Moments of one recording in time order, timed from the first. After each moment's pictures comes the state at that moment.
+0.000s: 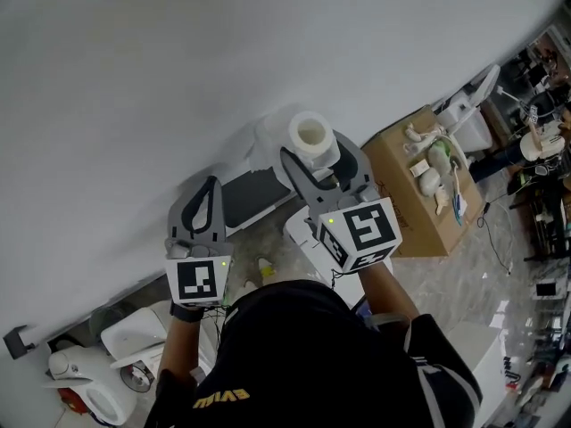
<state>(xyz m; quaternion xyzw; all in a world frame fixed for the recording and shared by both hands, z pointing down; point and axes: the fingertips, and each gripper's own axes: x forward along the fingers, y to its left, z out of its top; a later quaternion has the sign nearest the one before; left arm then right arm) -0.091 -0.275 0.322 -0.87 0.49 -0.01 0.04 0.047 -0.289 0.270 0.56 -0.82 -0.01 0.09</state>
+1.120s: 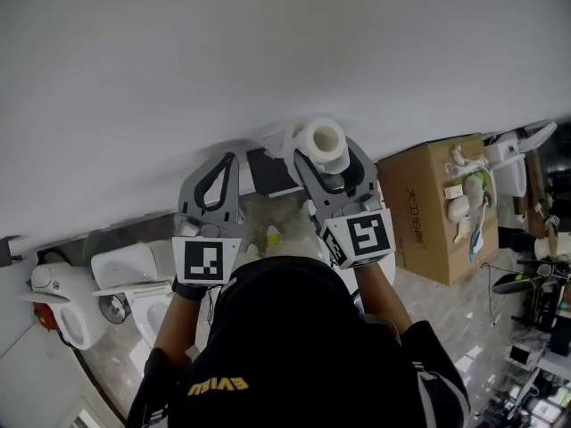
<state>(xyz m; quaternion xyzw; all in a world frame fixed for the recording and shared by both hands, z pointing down) -0.133 -0.261 0.349 -0.82 0.56 -0.04 0.02 -0.008 -0.288 0.347 0.46 -0.88 0.02 0.07</state>
